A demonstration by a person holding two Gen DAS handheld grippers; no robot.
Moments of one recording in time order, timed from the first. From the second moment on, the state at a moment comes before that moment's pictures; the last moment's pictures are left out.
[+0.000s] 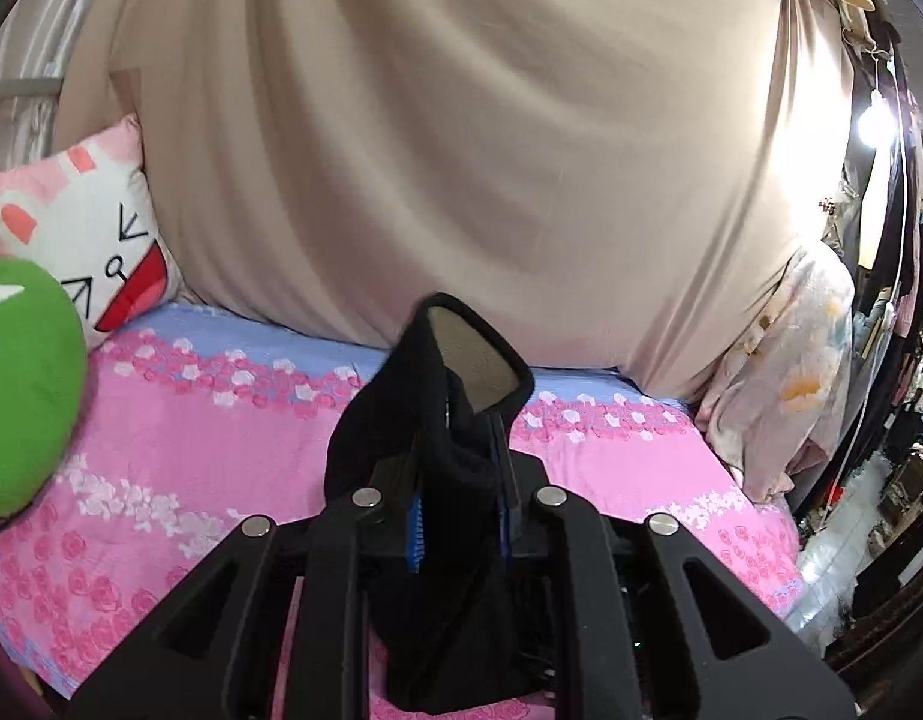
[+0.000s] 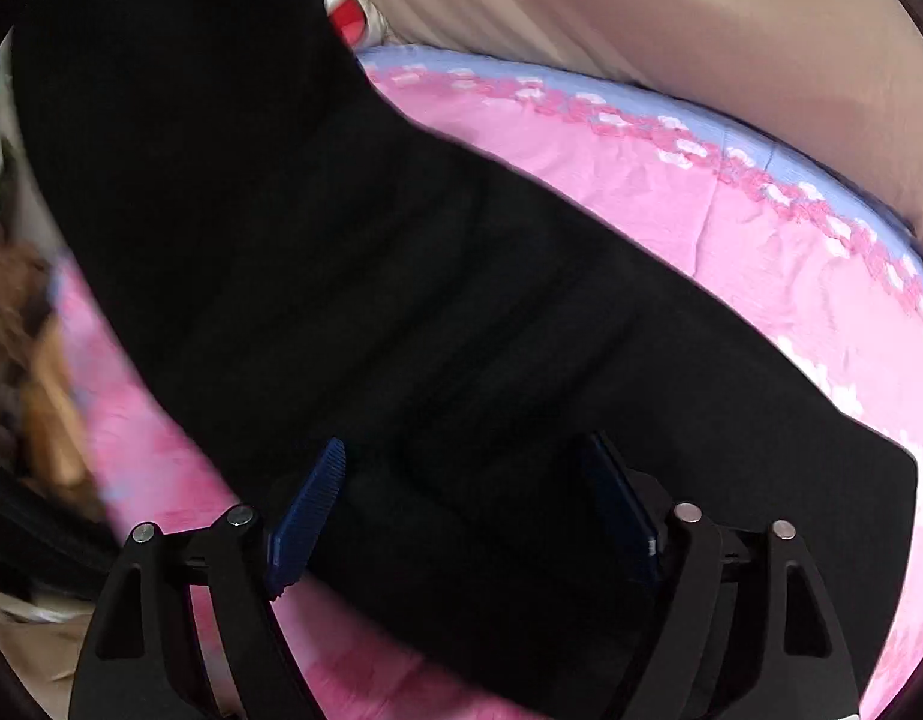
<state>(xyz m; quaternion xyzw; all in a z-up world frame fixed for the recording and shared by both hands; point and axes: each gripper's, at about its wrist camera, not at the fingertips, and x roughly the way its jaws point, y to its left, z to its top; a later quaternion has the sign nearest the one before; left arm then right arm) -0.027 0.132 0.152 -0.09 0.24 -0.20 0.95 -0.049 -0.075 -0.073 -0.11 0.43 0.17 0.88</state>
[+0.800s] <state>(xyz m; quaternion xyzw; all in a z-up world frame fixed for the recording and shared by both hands) -0.010 0.185 0.139 -0.14 0.25 -0.17 0.94 -0.043 -0.150 0.061 0.08 0.34 0.21 0.91</state>
